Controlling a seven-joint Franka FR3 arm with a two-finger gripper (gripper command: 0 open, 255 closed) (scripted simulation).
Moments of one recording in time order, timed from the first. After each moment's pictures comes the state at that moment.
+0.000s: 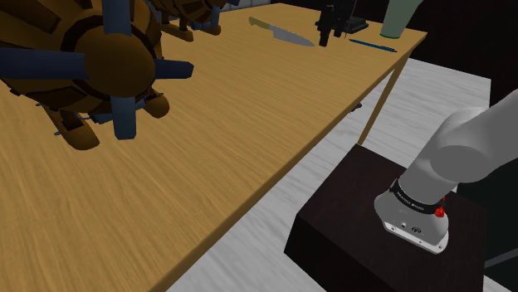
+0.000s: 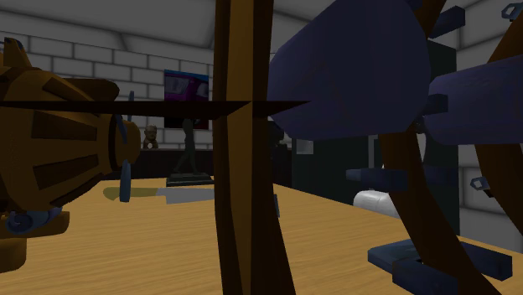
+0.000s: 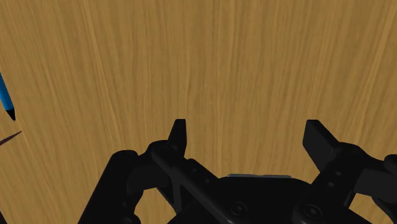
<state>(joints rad) -0.04 -0.43 -0.02 -2.06 -0.10 1.64 -0.08</state>
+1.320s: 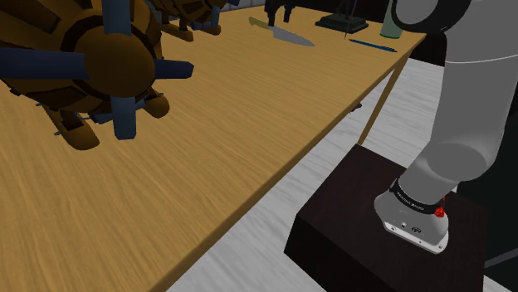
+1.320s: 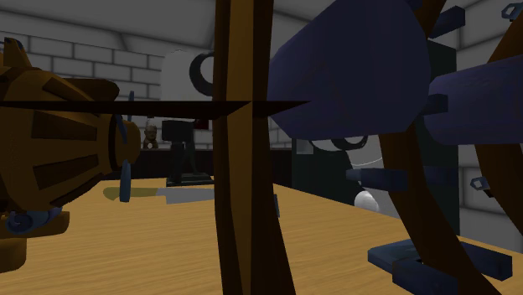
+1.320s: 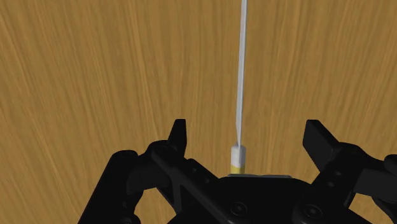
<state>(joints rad) -0.10 0.43 -0.08 -1.03 0.03 1.48 -0.18</state>
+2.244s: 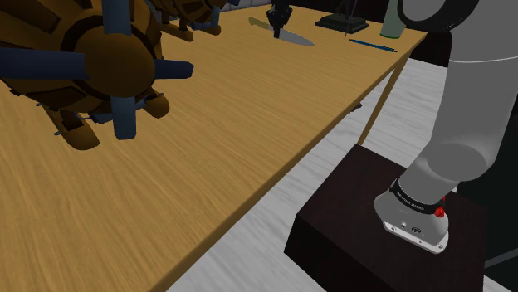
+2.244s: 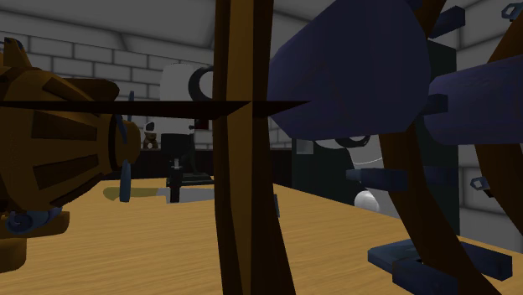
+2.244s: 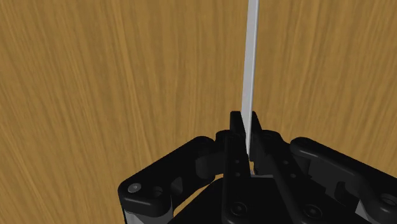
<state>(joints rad) -0.10 0.40 -0.08 -1.18 0.03 1.59 -0.18</state>
